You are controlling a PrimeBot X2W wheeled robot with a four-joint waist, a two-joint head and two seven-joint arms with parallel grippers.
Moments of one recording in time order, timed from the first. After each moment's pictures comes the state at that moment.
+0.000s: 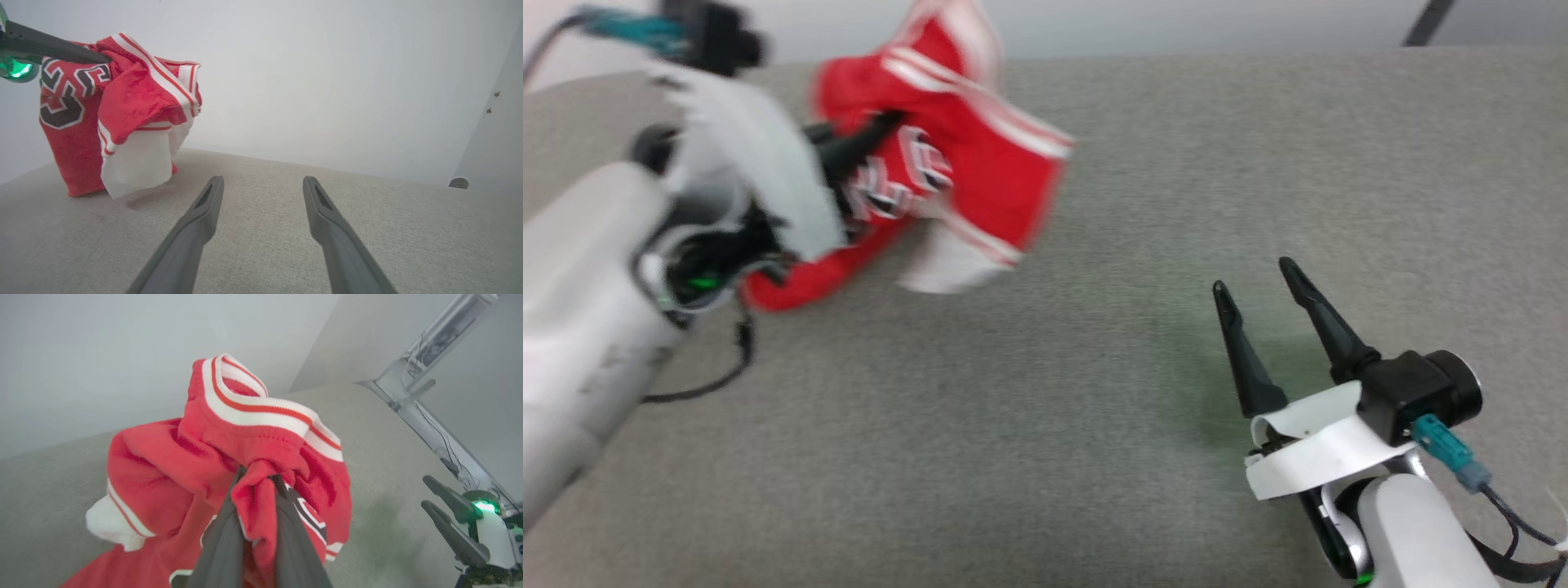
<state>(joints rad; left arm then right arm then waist) -1.18 0.72 -1.05 0.40 -1.45 -0.13 0.21 -0.32 -0.05 0.23 0.18 0.11 0.13 -0.26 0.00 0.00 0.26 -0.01</state>
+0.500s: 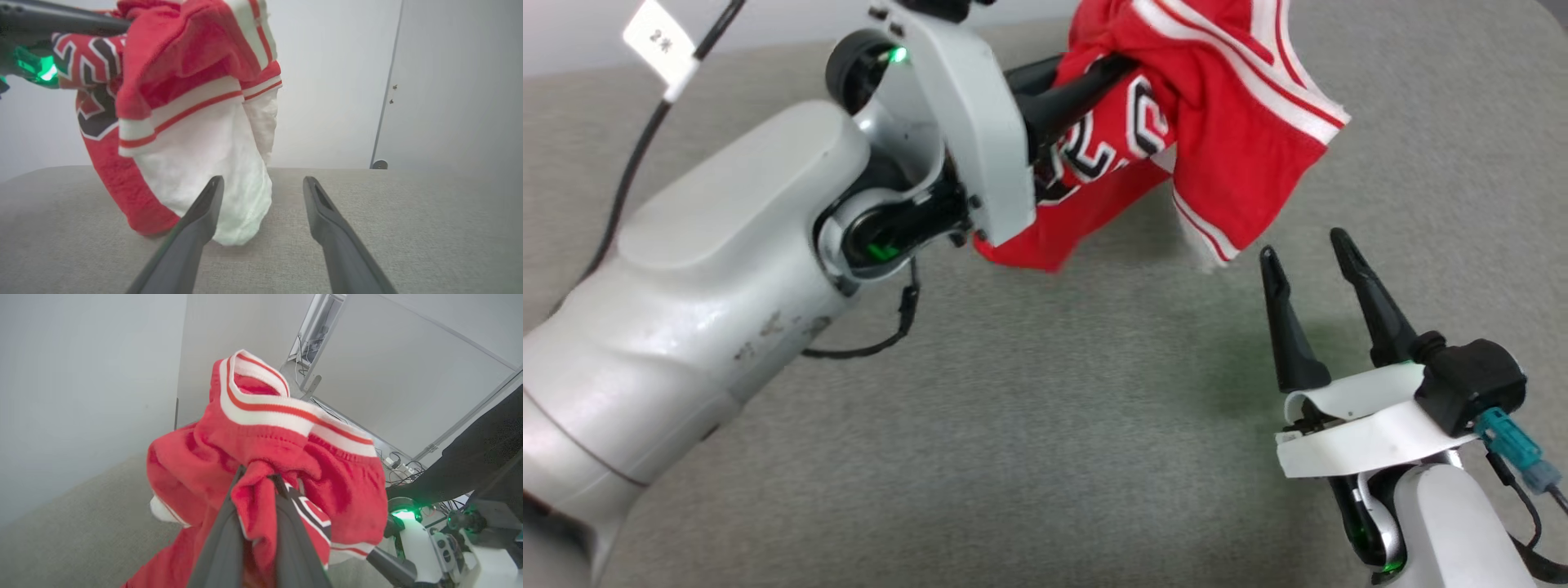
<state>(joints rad) -1.34 0.49 -1.14 0.32 -1.40 -0.13 0.14 -0.30 -0.05 0.16 0.10 0.18 0.13 -0.26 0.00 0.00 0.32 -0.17</state>
